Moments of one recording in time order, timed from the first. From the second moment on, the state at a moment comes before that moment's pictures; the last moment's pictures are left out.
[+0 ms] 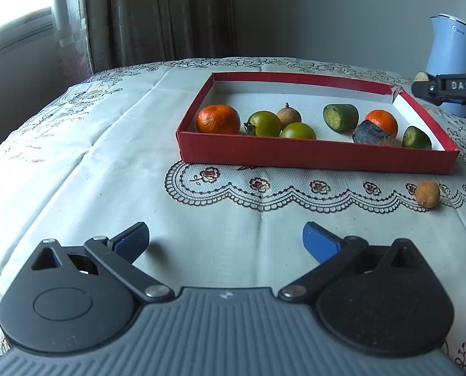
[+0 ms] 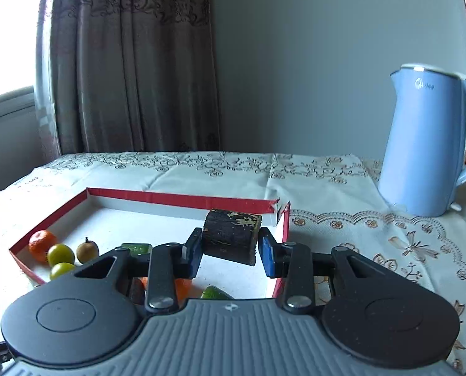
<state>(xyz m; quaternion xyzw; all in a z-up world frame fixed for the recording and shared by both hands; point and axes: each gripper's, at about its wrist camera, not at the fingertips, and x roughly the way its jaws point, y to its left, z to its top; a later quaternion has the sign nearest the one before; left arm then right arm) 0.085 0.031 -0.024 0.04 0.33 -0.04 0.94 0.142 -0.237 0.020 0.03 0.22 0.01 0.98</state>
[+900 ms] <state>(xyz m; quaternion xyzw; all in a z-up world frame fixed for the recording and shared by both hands) 0.087 0.032 -0.025 0.03 0.33 -0.04 0.94 0.174 -0.232 -0.011 0.01 0.27 0.01 0.96</state>
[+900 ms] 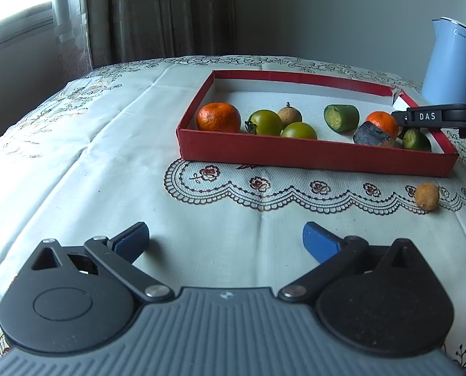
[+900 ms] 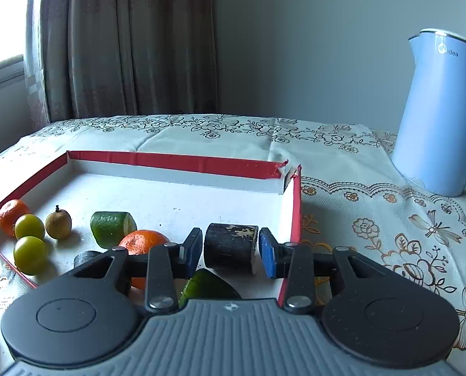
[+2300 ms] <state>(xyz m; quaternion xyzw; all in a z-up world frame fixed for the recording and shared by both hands) 0.078 0.015 -0.019 0.07 0.32 -0.02 0.94 0.049 -0.295 -0.026 0.03 0.35 -0.04 0.93</state>
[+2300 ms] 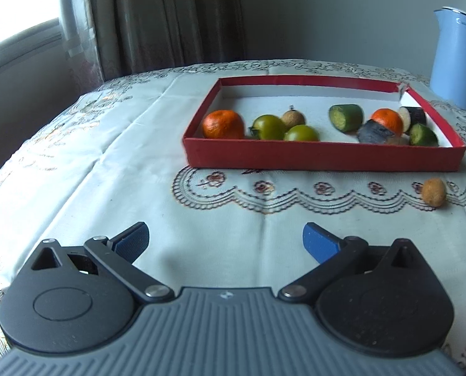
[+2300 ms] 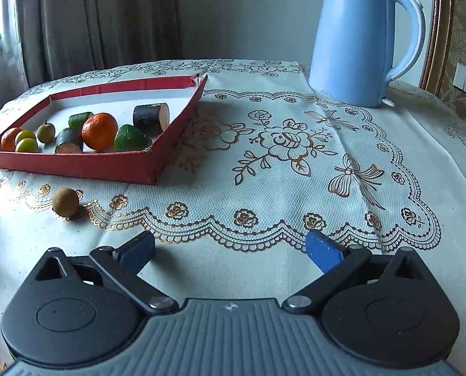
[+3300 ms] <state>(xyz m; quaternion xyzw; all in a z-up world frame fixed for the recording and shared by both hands) 0.081 -0.118 -0.019 0.12 0.31 -0.19 0.93 0.039 -0.322 -0.022 0.12 0.31 -0.01 0.94</state>
